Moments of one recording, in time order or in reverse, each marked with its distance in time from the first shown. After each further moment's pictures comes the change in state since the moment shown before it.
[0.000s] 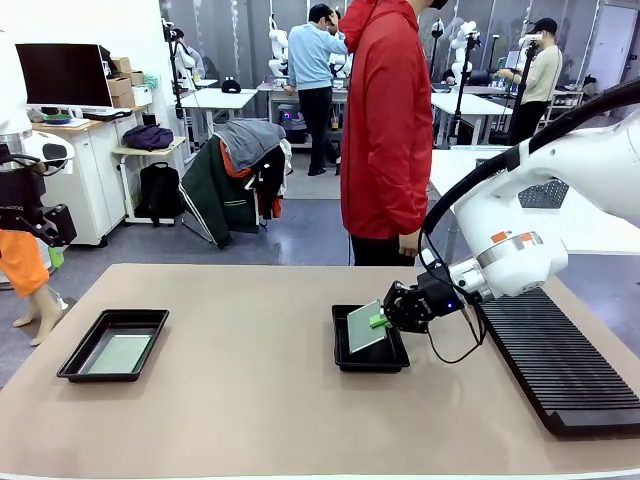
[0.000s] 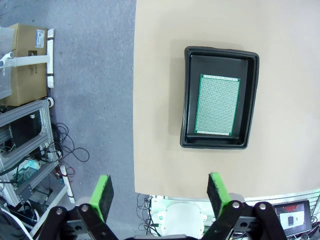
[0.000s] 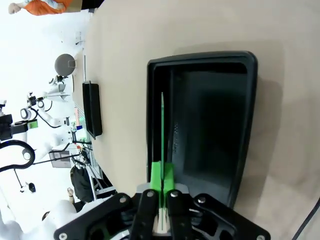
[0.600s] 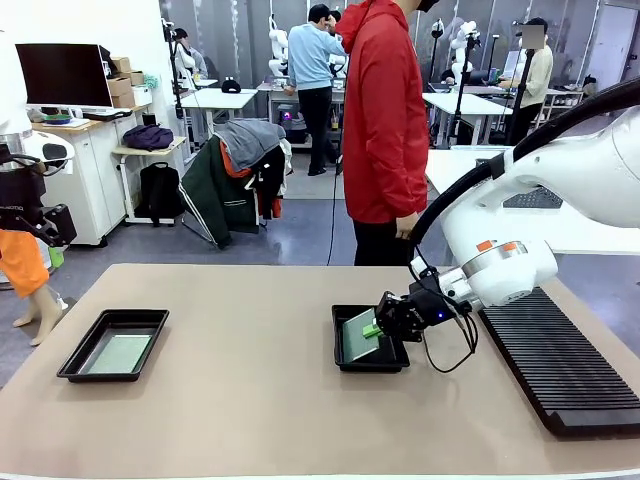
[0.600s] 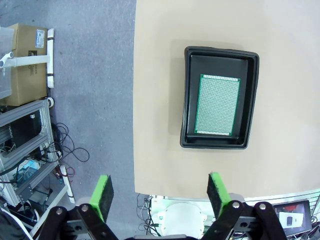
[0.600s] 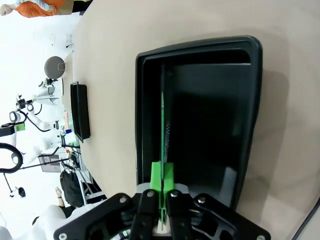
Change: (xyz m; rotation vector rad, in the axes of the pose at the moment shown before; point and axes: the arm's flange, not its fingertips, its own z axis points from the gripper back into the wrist) left arm 0.000 0.000 0.000 0.000 0.000 0.000; right arm -0.012 0.003 -0.018 -0.053 -0.018 0.017
